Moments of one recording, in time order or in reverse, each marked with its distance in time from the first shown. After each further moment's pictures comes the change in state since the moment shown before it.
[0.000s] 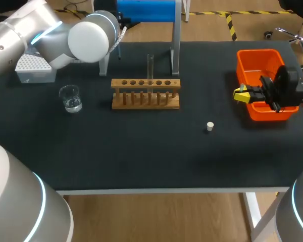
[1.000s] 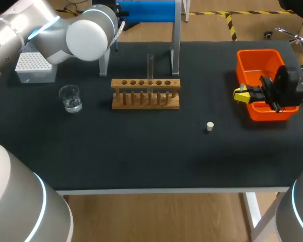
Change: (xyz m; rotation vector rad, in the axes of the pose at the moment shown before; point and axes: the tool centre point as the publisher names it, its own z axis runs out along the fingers) left arm -0.004 -0.034 -0.009 0.072 -0.008 0.035; right arm 0.000 0.000 0.000 0.000 0.000 0.000
